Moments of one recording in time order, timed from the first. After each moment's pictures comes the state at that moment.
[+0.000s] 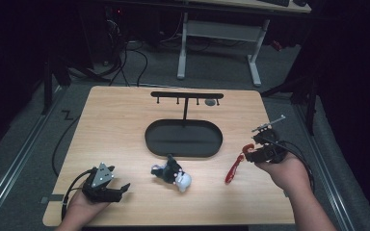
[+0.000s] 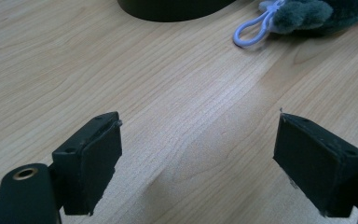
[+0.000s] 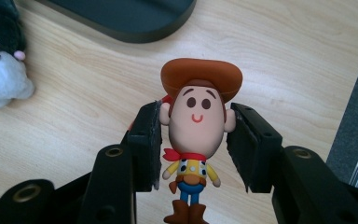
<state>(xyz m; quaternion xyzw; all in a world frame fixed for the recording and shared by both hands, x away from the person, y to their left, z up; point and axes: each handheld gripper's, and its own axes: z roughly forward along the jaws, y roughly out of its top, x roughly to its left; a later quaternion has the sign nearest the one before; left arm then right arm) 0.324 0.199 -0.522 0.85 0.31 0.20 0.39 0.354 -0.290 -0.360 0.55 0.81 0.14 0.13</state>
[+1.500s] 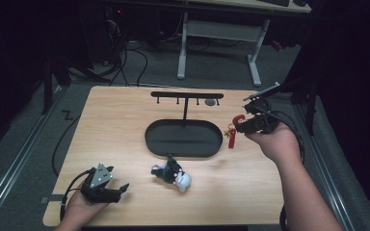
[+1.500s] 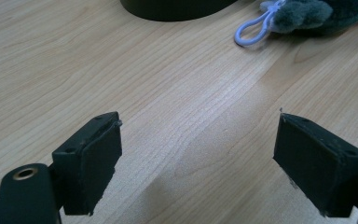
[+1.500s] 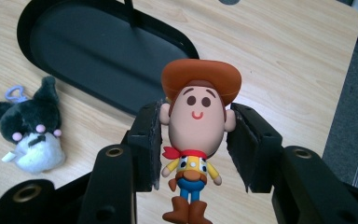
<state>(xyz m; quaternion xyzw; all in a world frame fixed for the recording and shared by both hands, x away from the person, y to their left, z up) 0.322 0.202 -0.521 0.84 0.31 0.20 0.39 0.398 -0.256 -0.298 0.54 0.80 0.19 0.17</state>
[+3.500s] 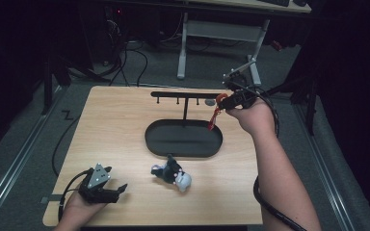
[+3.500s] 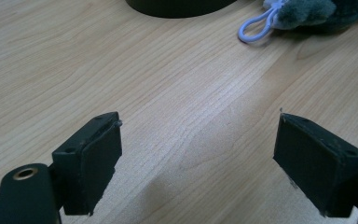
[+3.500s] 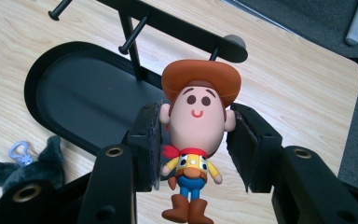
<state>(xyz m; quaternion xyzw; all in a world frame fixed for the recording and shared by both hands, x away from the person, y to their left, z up) 0.321 0.208 -0.521 0.84 0.32 0.20 0.39 0.461 -0.216 -0.284 0.53 0.80 0.20 0.18</state>
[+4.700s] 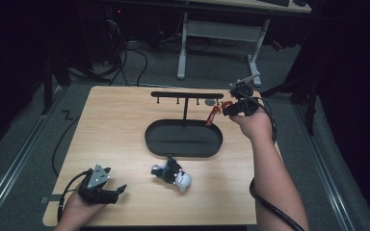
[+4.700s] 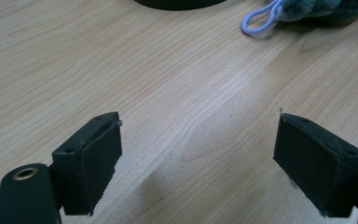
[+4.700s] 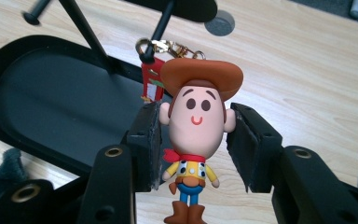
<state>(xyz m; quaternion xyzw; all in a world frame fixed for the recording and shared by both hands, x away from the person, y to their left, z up) 0.320 0.210 -0.524 0.84 0.32 0.19 0.38 0.479 -0.245 -0.338 0.57 0.78 0.21 0.17</state>
